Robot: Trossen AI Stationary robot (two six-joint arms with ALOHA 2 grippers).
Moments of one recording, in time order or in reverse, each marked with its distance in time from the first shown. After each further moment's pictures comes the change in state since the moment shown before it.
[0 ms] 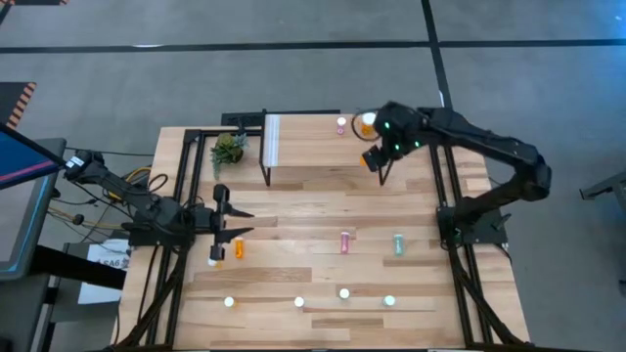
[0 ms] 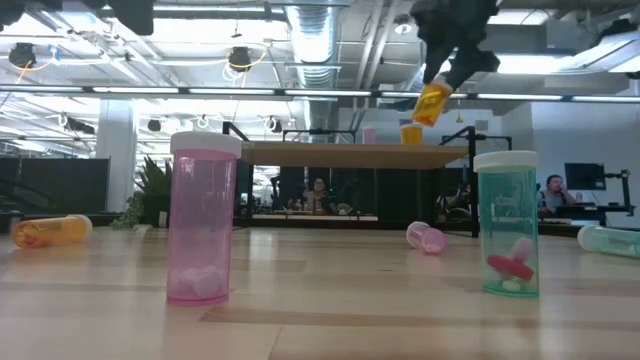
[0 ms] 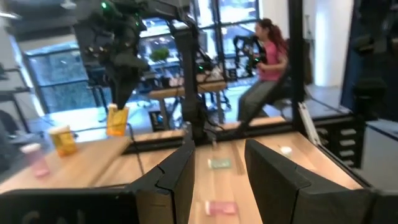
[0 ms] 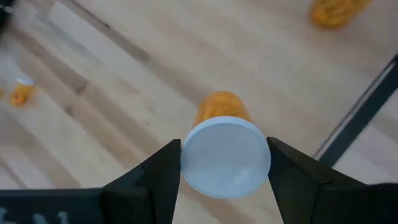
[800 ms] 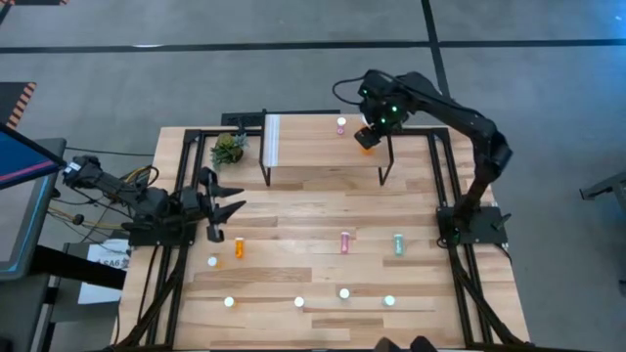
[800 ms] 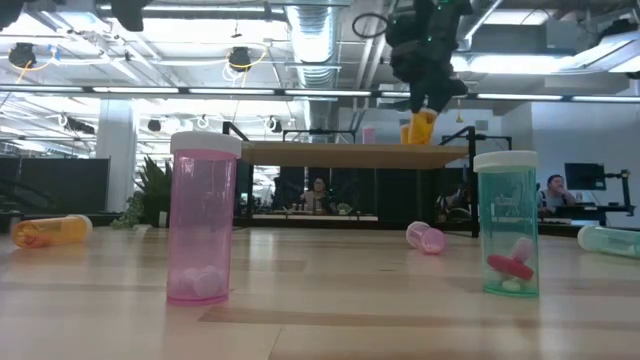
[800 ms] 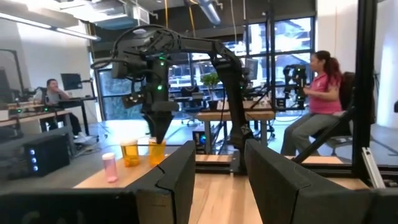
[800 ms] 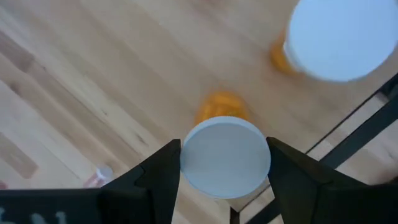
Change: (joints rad) left arm 0.064 -0.113 0.000 0.052 -0.136 0.033; right arm -0.234 0.360 0.344 -0.273 -0.137 -0.325
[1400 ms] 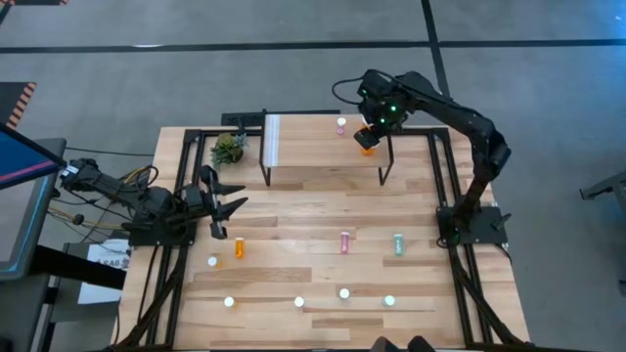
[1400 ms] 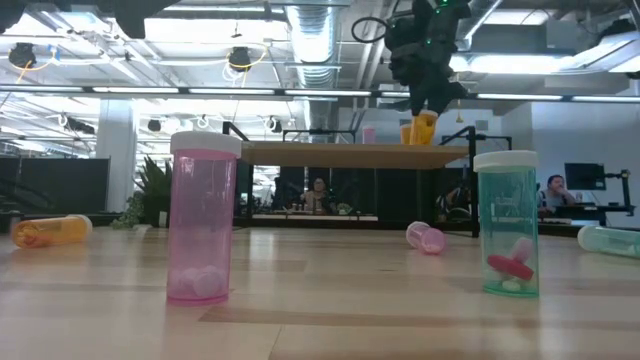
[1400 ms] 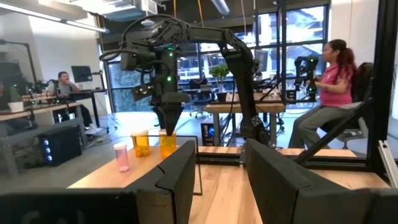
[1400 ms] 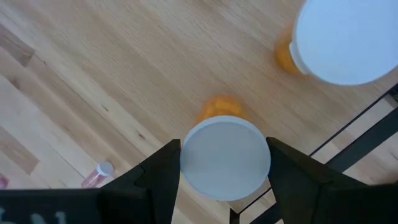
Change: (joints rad) left arm 0.046 0.000 0.000 -0.039 0.002 -0.024; right arm 0.000 0.012 0.002 -0.003 -0.013 -0.014
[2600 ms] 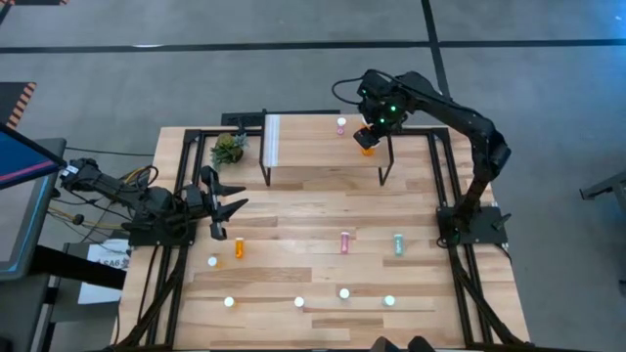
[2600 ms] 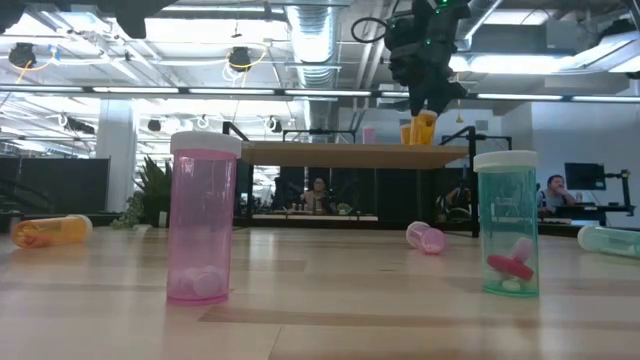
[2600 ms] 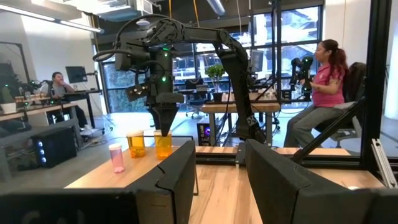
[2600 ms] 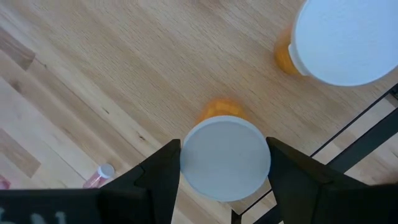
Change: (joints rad) left arm 0.000 0.000 0.000 -0.004 0.018 -0.002; right arm 0.000 0.001 -0.001 0.002 0.002 0.014
